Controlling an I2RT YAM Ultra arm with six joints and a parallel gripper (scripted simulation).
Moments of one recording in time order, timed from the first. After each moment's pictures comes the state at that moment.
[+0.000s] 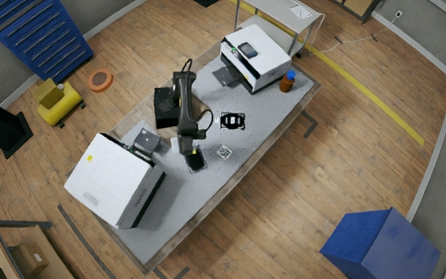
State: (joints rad) arm -0.62 1.86 1.51 -1.29 -0.09 -1.64
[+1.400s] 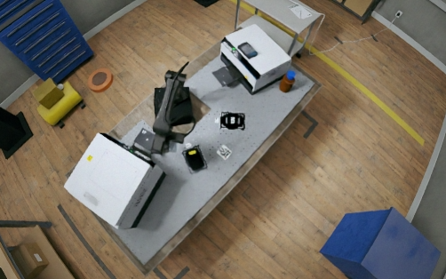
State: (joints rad) arm -0.94 1.89 1.50 -1.30 -0.13 -1.66
